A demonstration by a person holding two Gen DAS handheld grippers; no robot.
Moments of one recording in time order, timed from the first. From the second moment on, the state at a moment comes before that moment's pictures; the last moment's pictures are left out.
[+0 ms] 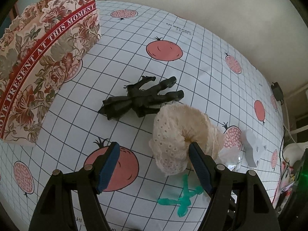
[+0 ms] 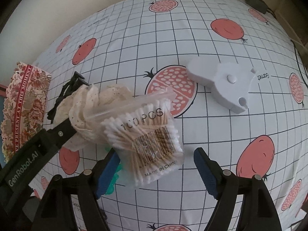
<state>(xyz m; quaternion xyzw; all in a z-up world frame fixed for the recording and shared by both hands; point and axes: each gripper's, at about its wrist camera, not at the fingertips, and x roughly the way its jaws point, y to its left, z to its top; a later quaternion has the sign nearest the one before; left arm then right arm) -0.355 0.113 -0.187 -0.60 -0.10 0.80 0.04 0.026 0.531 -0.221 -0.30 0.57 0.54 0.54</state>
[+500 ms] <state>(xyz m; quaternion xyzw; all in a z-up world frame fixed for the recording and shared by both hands) -0.358 0.118 -0.192 -0.60 -0.10 0.79 0.05 0.028 0.528 -0.218 -0.30 0.56 0.53 0.55</state>
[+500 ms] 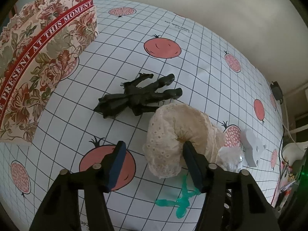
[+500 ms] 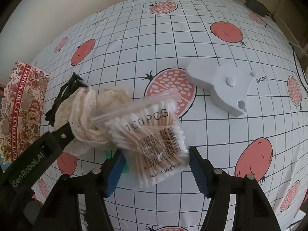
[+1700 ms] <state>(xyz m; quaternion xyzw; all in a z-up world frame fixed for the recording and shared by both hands) -0.350 0.119 -0.193 -0.61 -0.11 0.78 0.07 0.024 0.561 -0.211 -0.27 0.57 0.53 0.57</state>
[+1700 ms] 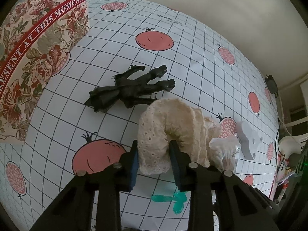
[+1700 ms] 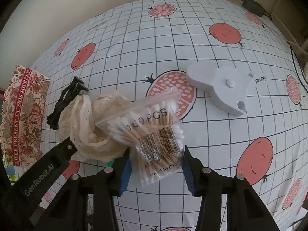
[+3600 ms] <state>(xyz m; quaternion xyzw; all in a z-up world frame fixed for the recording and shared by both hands) -0.332 0.071 -0.066 -0.42 -0.16 0.88 0.14 0.005 0.549 -0.076 0.00 0.44 0.62 0.65</state>
